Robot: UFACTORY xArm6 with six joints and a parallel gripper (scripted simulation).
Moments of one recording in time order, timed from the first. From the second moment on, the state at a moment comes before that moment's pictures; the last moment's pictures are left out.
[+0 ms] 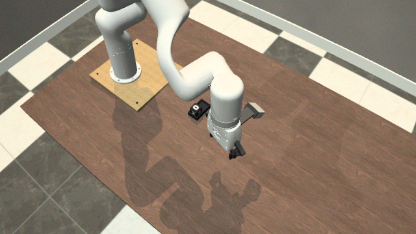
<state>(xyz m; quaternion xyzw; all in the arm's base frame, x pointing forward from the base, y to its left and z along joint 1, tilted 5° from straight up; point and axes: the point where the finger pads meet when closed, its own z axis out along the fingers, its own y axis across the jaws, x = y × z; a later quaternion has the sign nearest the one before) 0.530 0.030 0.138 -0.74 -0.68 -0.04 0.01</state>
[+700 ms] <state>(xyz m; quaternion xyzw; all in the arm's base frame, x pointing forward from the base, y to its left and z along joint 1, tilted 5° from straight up) 0.538 0.023 0.128 -0.81 -0.59 -0.04 0.01</state>
